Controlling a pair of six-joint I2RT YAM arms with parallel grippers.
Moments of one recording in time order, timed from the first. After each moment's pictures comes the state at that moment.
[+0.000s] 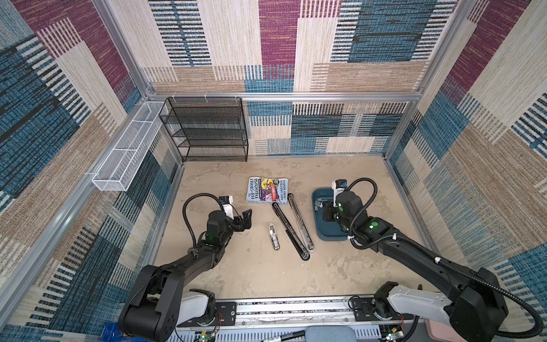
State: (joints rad) left arm -0.26 1.25 0.35 0.51 0.08 -0.30; right arm 0.63 1.16 0.80 -0.23 0.23 0.47
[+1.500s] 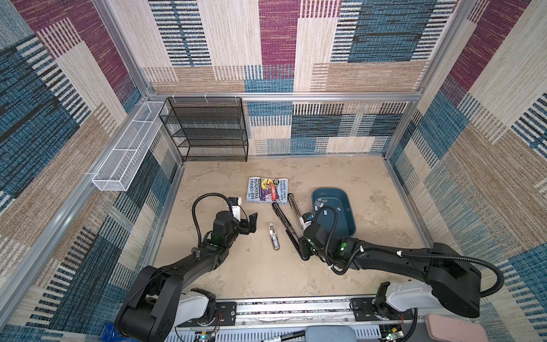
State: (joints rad) left arm -0.34 1.24 0.38 0.43 0.03 -0.23; right arm 0.99 1.36 0.65 -0.14 0.22 0.58
